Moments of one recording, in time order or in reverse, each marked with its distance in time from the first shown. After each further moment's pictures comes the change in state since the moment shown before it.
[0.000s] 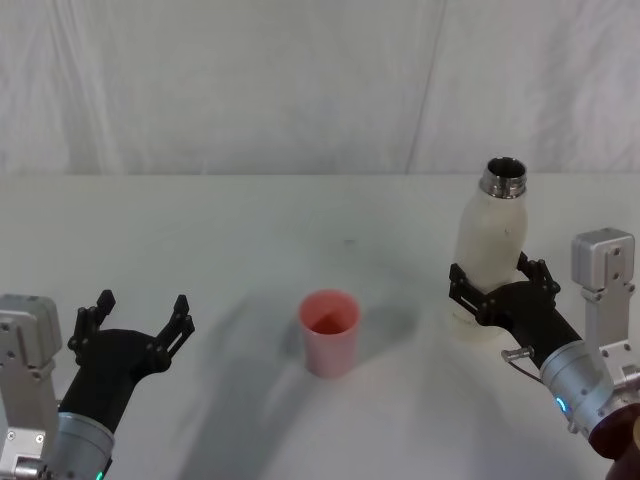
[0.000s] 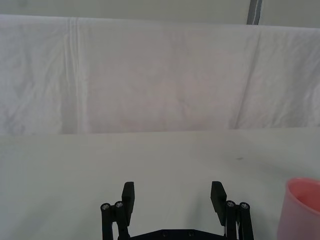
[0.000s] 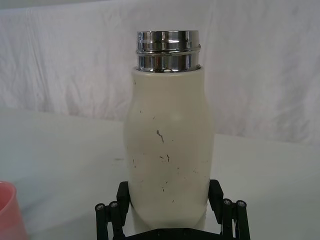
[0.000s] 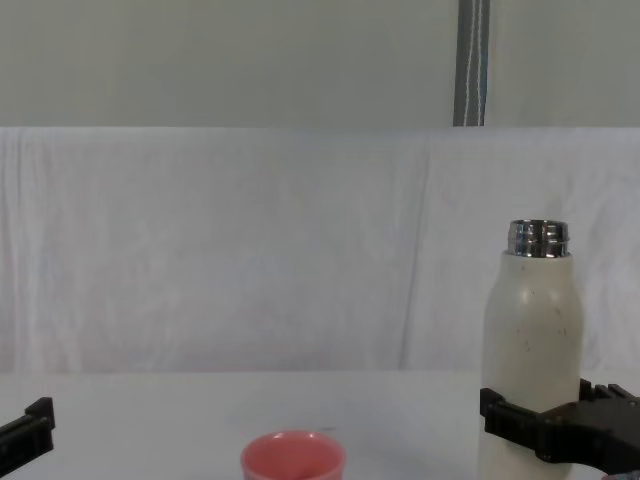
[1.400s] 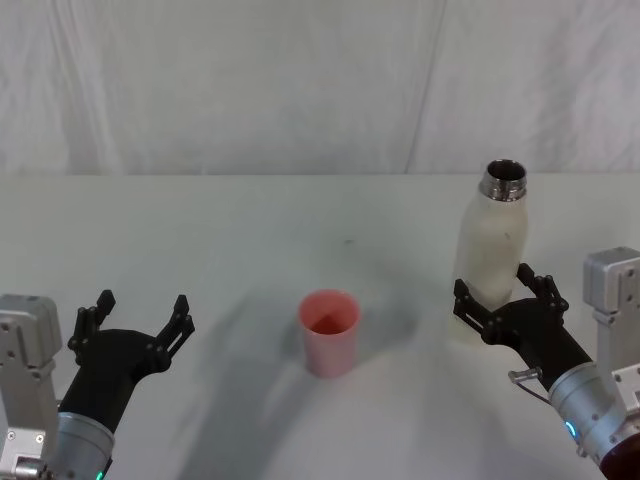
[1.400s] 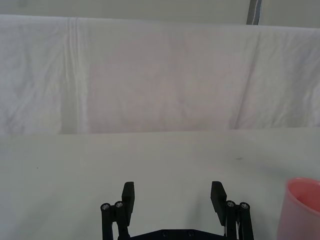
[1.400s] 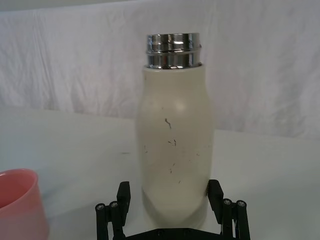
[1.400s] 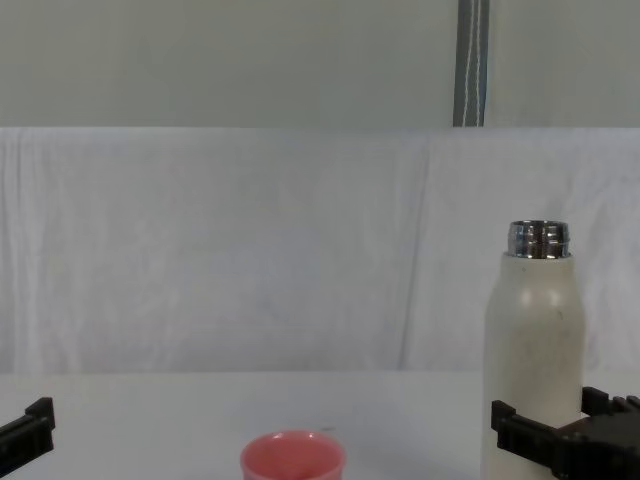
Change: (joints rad) left arm 0.000 0.000 0.000 0.000 0.000 0.000 0.000; right arm -0.093 0.009 0.009 -0.104 -0.004 0.014 -0.003
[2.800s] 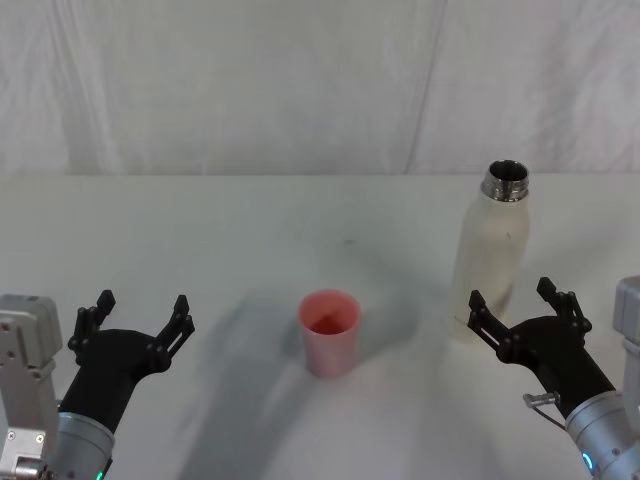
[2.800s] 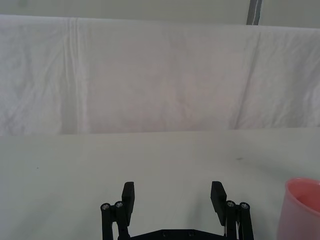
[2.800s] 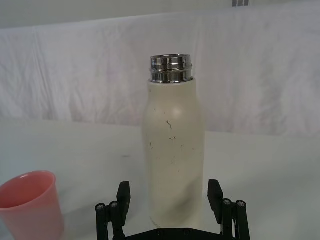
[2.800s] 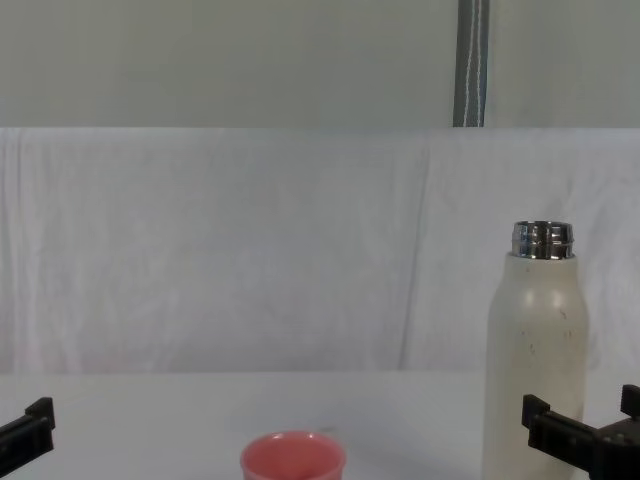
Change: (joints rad) left arm 0.000 0.000 0.000 0.000 0.000 0.000 0.000; right arm -0.137 -0.009 0.018 -0.153 0.002 -0.006 -0.046
